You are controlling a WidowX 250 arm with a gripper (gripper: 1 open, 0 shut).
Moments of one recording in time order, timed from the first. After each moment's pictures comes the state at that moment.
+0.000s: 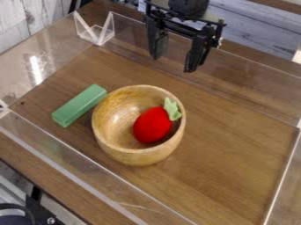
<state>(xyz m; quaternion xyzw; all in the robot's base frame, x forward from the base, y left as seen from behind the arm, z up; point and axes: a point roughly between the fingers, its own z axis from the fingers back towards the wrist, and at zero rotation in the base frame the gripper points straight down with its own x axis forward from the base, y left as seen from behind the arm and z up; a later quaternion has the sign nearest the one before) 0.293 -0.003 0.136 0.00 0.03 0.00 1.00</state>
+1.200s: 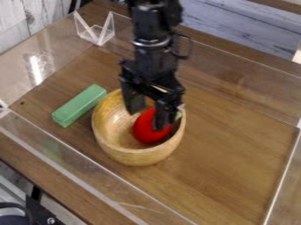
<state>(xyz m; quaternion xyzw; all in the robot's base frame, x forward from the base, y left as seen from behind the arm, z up) 0.238 0.010 0.080 -0.04 0.00 -0.08 1.00</state>
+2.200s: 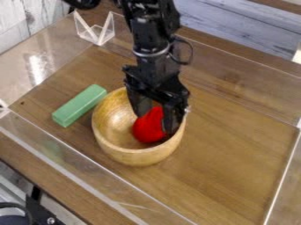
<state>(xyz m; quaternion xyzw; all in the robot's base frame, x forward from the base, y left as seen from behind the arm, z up) 0.251 0.006 0.069 -0.05 -0.04 -0.06 1.00</state>
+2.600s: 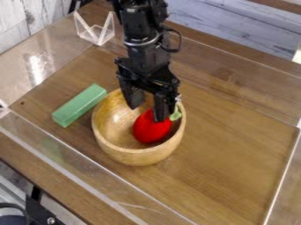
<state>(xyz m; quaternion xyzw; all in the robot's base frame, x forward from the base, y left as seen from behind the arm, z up) 0.258 0.017 0.071 -0.06 -0.04 -0.06 1.00</state>
